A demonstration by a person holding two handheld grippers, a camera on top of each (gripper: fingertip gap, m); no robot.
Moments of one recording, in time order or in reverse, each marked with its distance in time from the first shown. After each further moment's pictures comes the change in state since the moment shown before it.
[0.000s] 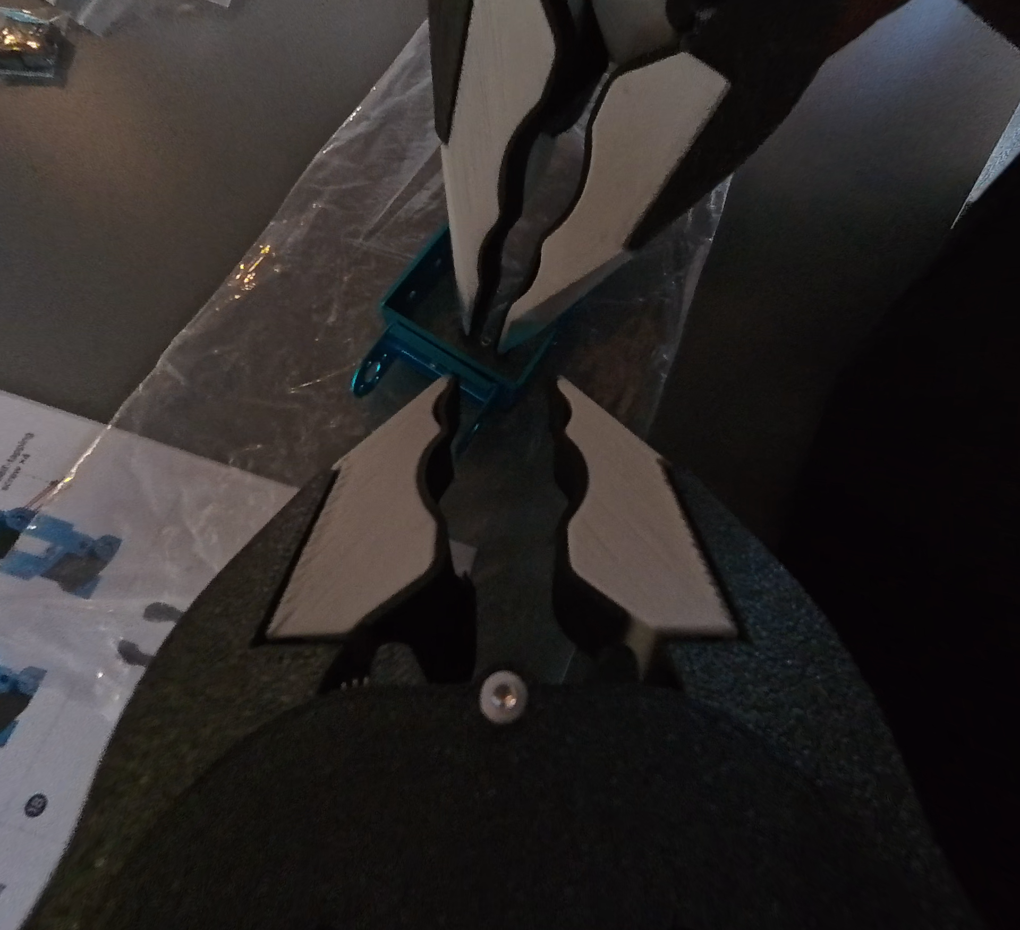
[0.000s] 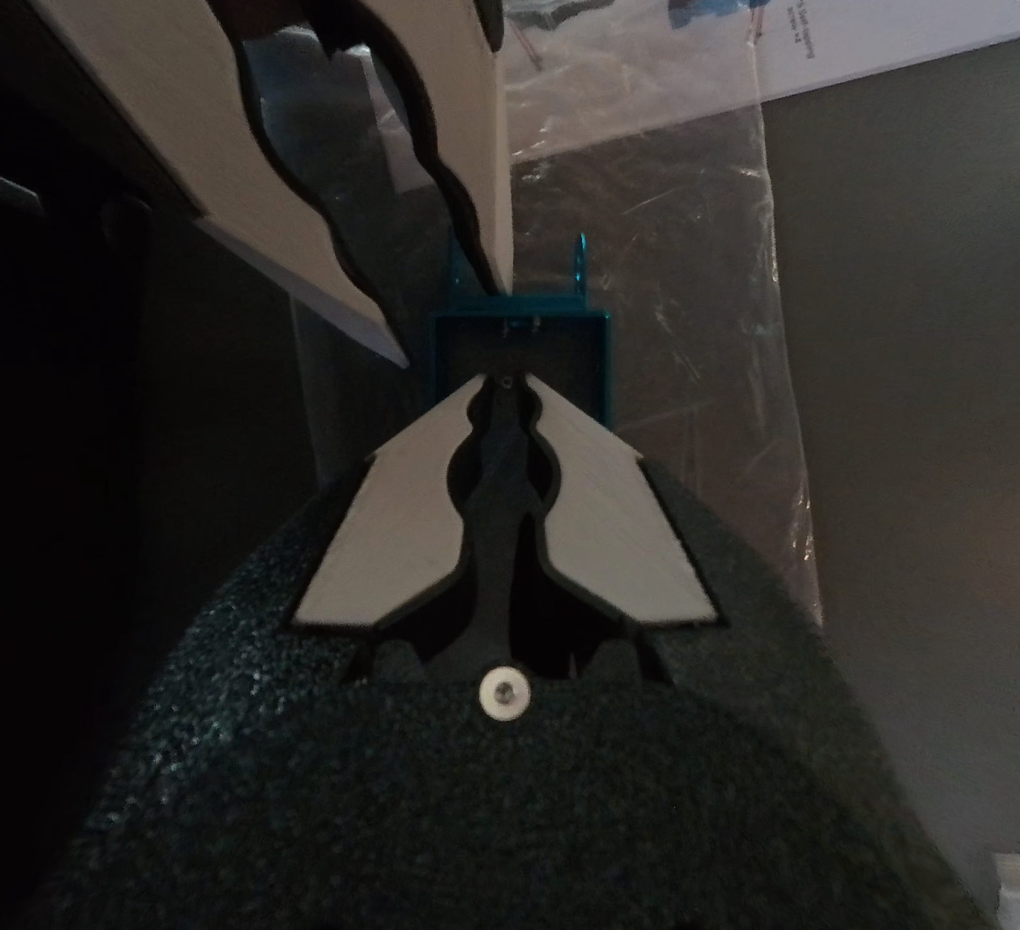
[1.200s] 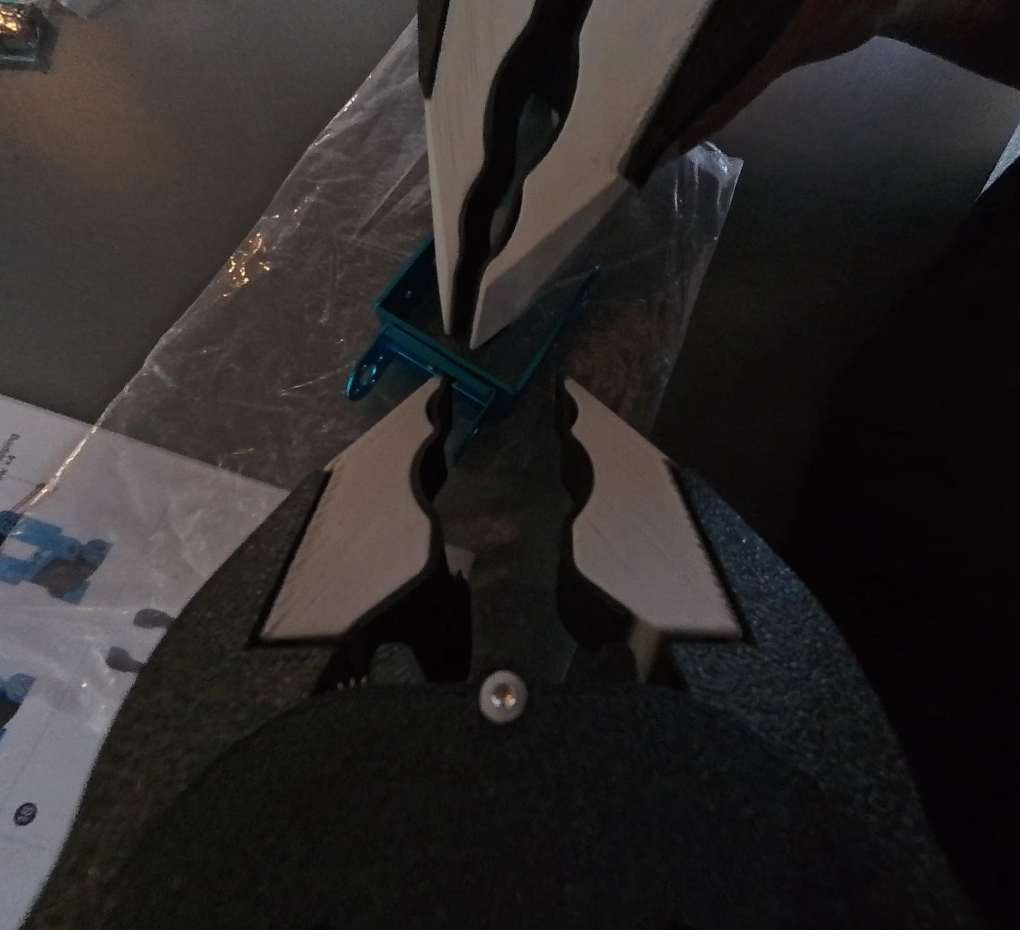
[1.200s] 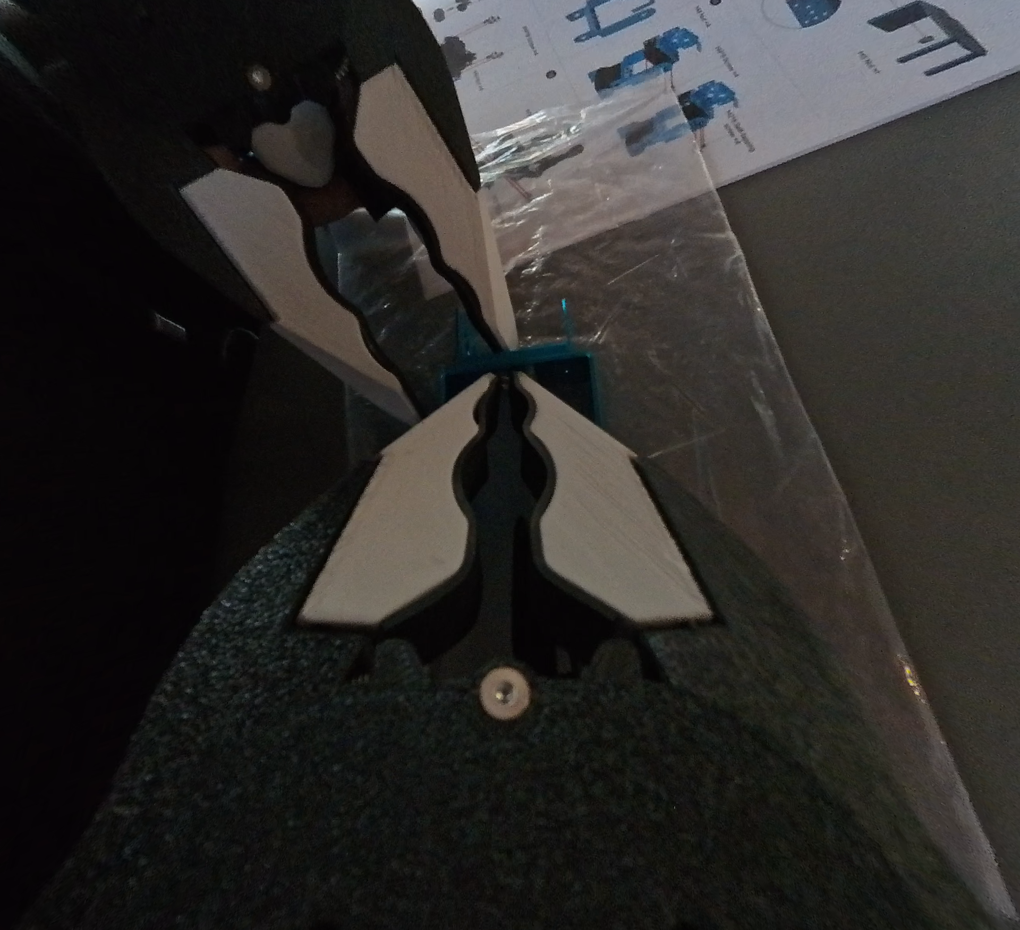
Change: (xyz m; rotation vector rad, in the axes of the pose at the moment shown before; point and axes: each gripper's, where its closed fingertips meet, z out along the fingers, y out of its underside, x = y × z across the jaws) left arm 0.001 0.002 0.004 -0.022 -0.004 -0.005; right arm 0.000 -0.024 -0.012 0.307 -0.126 0.171
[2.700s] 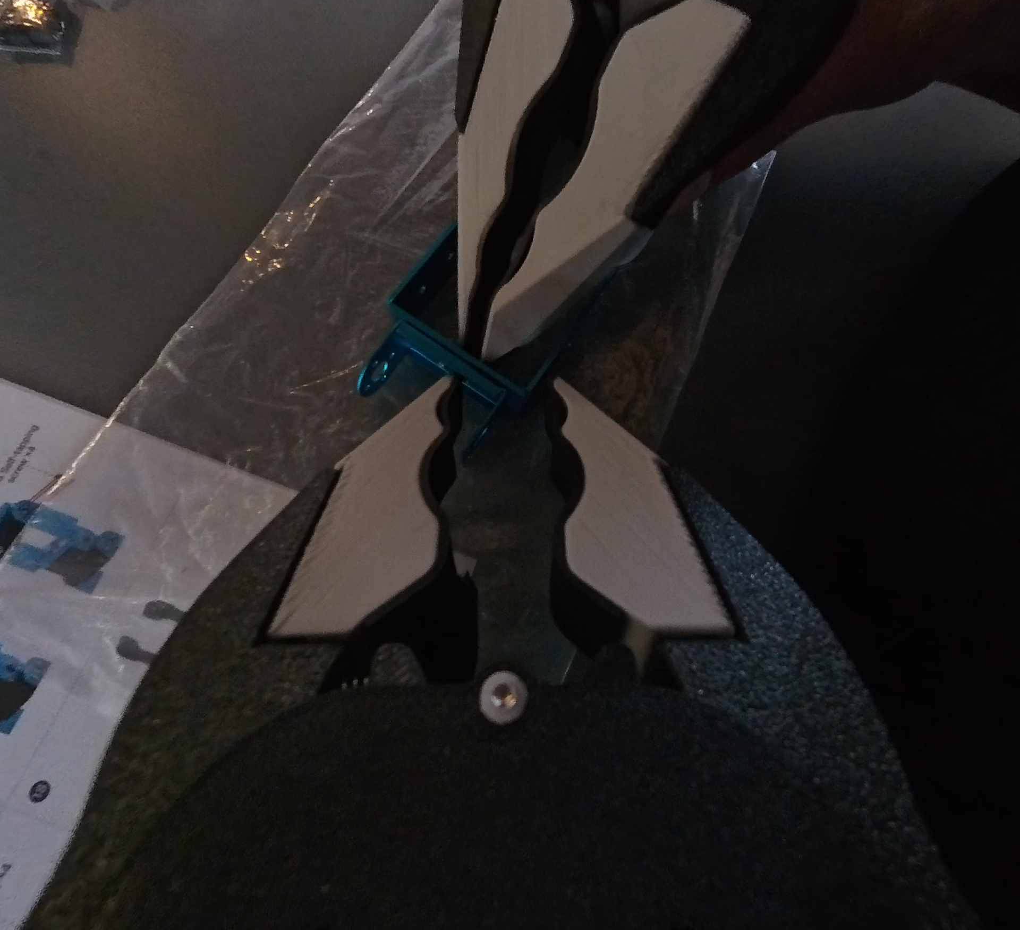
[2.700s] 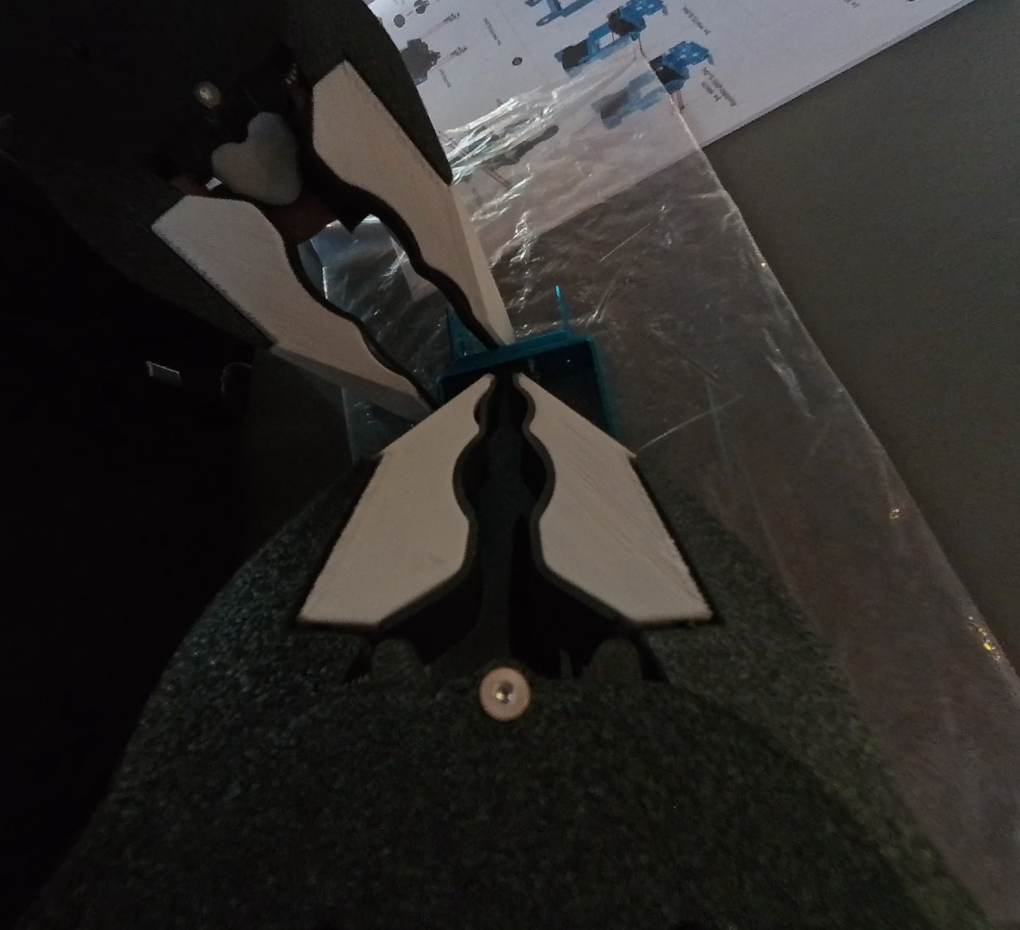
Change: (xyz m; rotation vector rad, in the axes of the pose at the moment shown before) left arm -0.003 0.000 0.003 -0.024 -0.049 -0.005; right arm 0.001 0.007 0.005 0.023 0.041 0.111
